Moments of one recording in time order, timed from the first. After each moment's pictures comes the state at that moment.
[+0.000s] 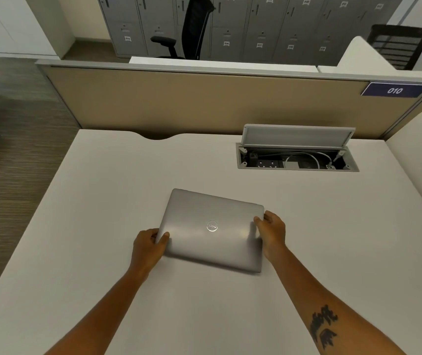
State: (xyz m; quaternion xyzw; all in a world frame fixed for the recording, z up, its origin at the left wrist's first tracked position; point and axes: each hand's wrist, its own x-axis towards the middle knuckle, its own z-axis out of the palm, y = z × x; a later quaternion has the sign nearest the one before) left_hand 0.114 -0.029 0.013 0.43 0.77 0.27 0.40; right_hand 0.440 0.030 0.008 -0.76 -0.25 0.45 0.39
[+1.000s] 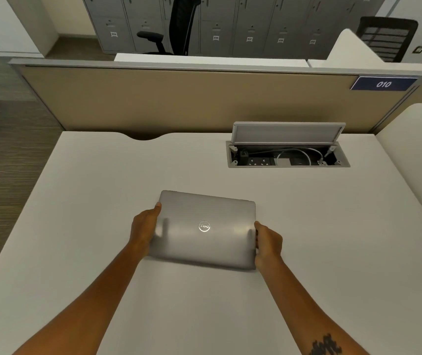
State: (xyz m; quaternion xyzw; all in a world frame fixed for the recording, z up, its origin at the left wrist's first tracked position) left_hand 0.125 0.047 0.008 0.27 0.75 0.34 0.50; right_hand 0.444 0.012 -0.005 -0.75 -0.06 0.50 0.43
